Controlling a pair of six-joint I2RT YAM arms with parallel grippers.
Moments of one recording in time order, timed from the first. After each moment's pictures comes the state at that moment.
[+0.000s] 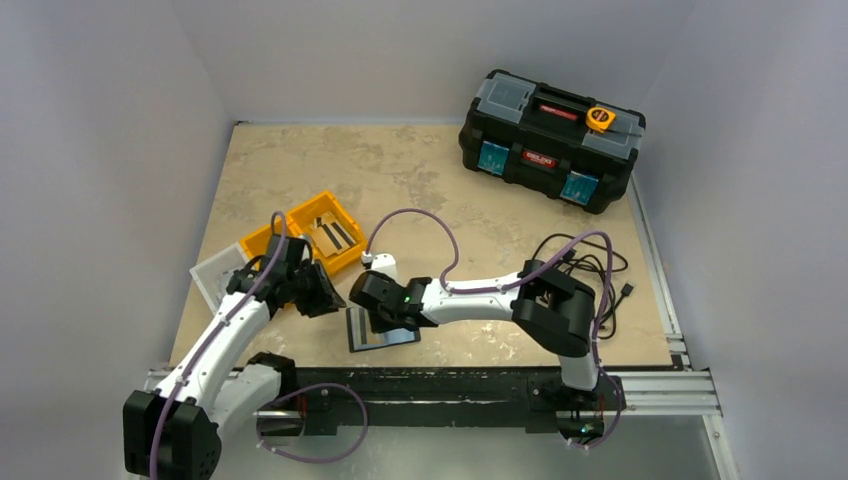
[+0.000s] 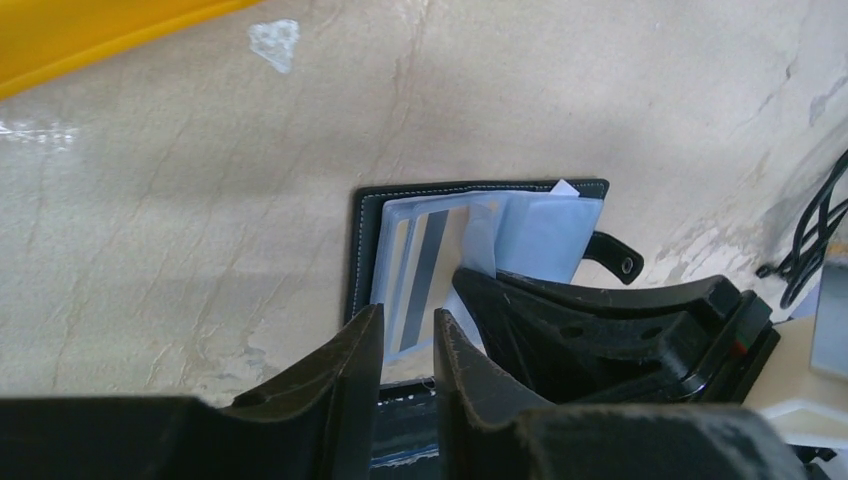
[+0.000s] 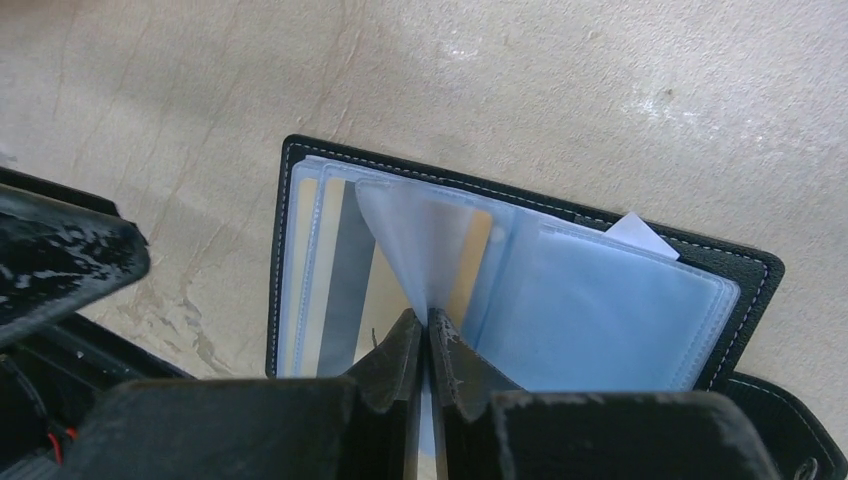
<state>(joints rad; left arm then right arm) -0.21 0.92 0.61 -0.77 0.23 -0.70 1.26 1.95 1.28 -0.35 0.27 0.89</state>
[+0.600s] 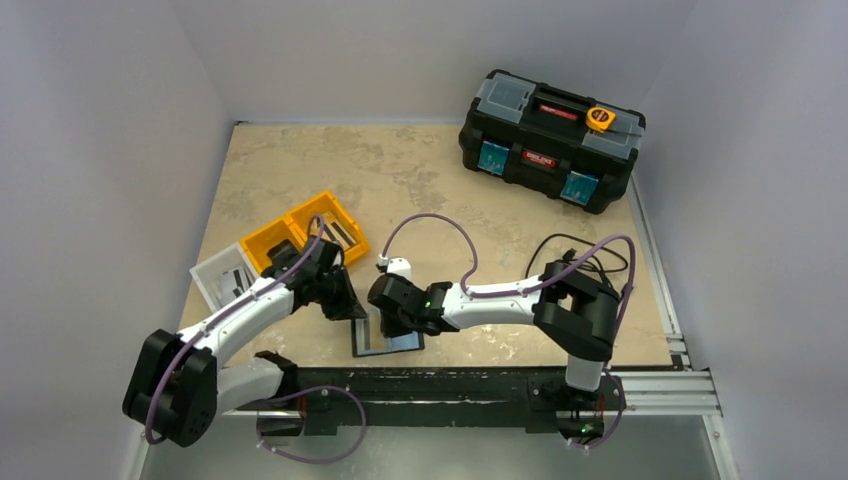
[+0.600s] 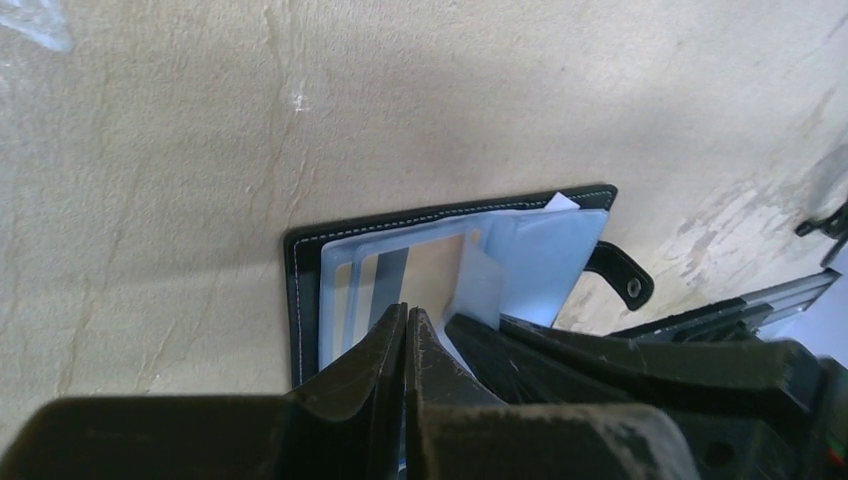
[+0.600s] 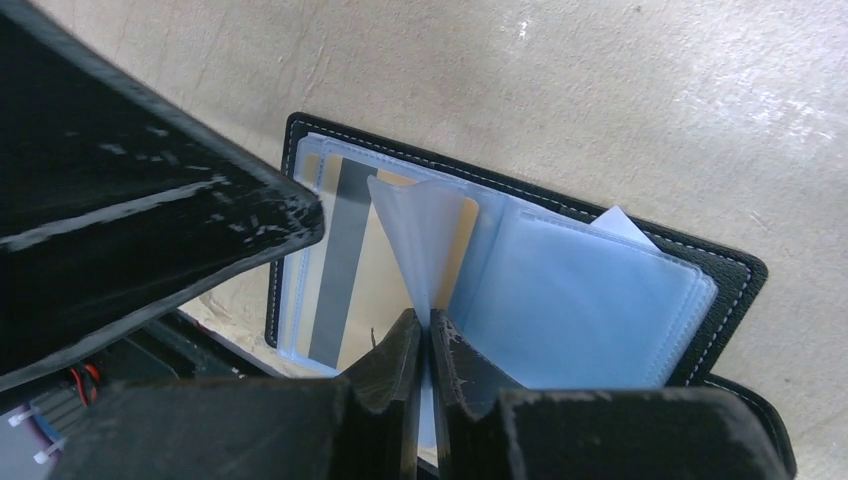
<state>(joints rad) -0.40 1.11 0.56 -0.58 0.28 -0.81 1.24 1.83 1.10 -0.22 0.19 0.92</state>
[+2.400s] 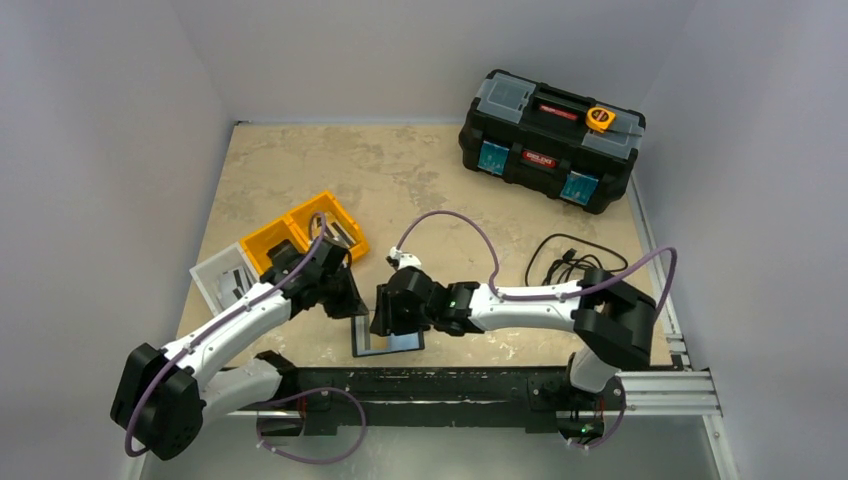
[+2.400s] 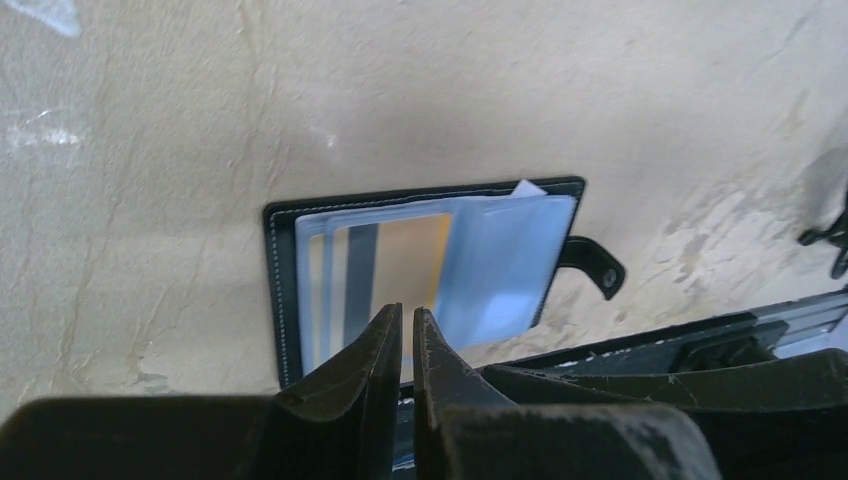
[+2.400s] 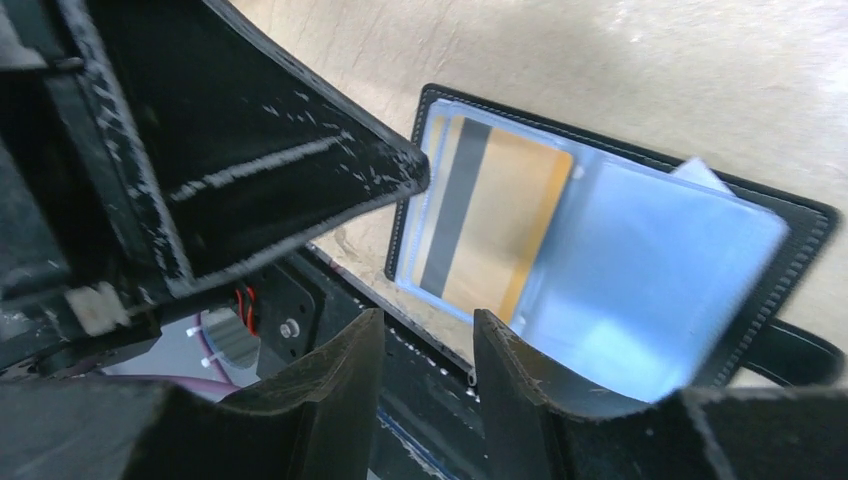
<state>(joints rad) -0.53 1.05 0.63 -0.63 0.12 -0.88 1.22 1.62 0.95 -0.10 0.08 1.00</state>
